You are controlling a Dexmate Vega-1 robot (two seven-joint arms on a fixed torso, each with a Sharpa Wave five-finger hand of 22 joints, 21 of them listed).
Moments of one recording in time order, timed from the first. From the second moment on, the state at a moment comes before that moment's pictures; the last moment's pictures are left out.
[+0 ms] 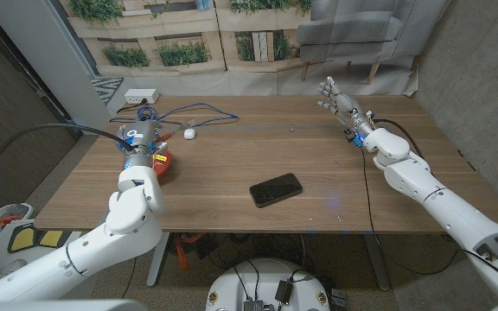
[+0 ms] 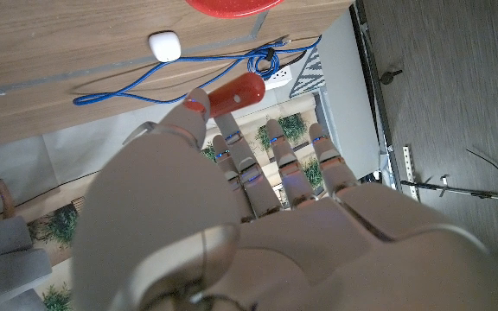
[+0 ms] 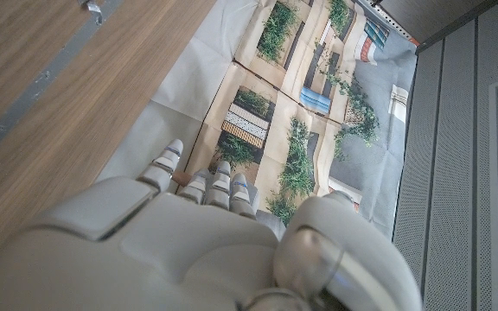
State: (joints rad) left arm 1.13 0.94 0.51 -2.32 0.65 1.23 0.33; left_hand 1.13 0.17 0.37 -0.14 0.18 0.63 -0.13 0.20 0.22 0.86 -0.22 0.49 0.53 0.39 -0.04 0.28 0.24 0.21 0.14 0.21 0.18; right arm -0.73 -0.62 -0.41 -1.38 0.52 0.27 0.13; right_hand 0.33 0.13 -0.16 0.05 0.21 0.07 -0.02 0.20 0.18 0.15 -0.01 0.20 0.20 -0.01 -0.03 0.20 0.19 0.13 0.08 0.19 0.16
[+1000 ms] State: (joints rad) left arm 1.17 0.95 0.46 -2.31 0.44 1.26 0.51; left_hand 1.13 0.17 0.38 -0.15 0.18 0.63 -0.12 0.20 0.22 0.85 -0.22 0.50 0.54 0.39 -0.04 0.27 0.24 0.21 0.14 0.21 0.18; right arm -0.73 -0.62 -0.42 -1.40 0.51 0.27 0.12; right_hand 0.32 0.12 -0.16 0.06 0.21 0.07 -0.02 0.20 0.18 0.15 -0.01 0.20 0.20 -0.01 -0.03 0.20 0.19 0.13 0.08 0.19 0.16
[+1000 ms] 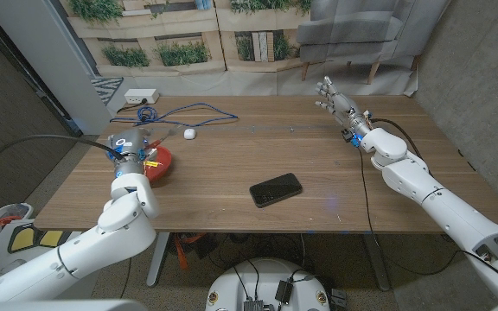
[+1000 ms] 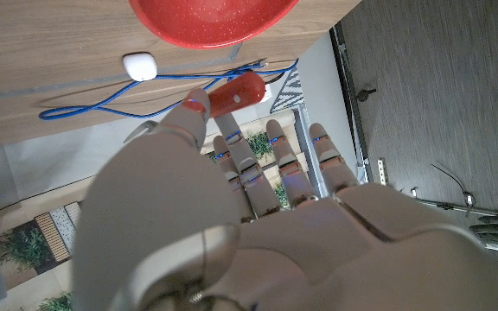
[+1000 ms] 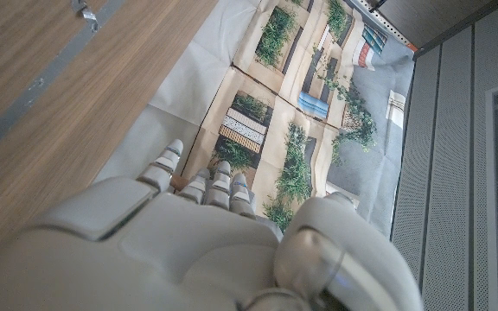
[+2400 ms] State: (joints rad) left arm 1.21 0.98 0.42 -2.27 0.30 1.28 0.67; left_hand 1.13 0.17 0.38 -0.14 0.18 0.60 -0.12 0.19 0.22 0.86 -0.22 0.51 0.54 0.38 -0.04 0.26 0.25 0.18 0.09 0.20 0.18; right arm -0.73 -0.62 -0.43 -1.41 0.51 0.25 0.13; right_hand 0.32 0.12 -0.16 0.06 0.21 0.07 -0.02 0.20 0.18 0.14 -0.02 0.20 0.20 -0.01 -0.03 0.20 0.19 0.13 0.08 0.19 0.16
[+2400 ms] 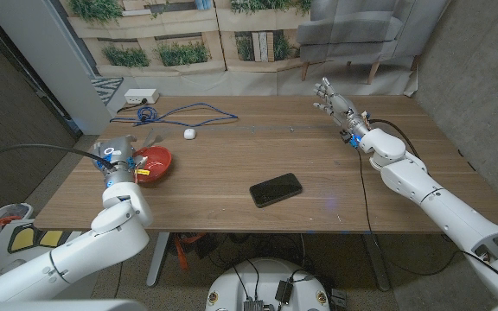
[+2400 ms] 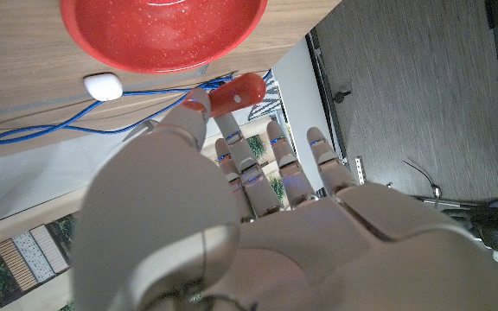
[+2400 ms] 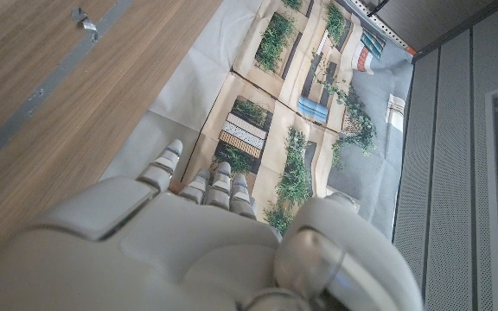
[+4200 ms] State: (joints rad) left arm 1.25 0.97 0.43 -2.14 0.30 1.21 0.73; left_hand 1.12 0.17 0.39 -0.14 0.18 0.57 -0.13 0.19 0.22 0.84 -0.22 0.54 0.53 0.38 -0.04 0.25 0.26 0.15 0.10 0.19 0.18; right arm -0.73 -0.62 -0.44 -1.45 0.48 0.23 0.09; right_hand 0.33 0.12 -0.15 0.05 0.21 0.07 -0.02 0.20 0.18 0.15 -0.03 0.20 0.20 -0.01 -0.03 0.20 0.19 0.13 0.08 0.19 0.16
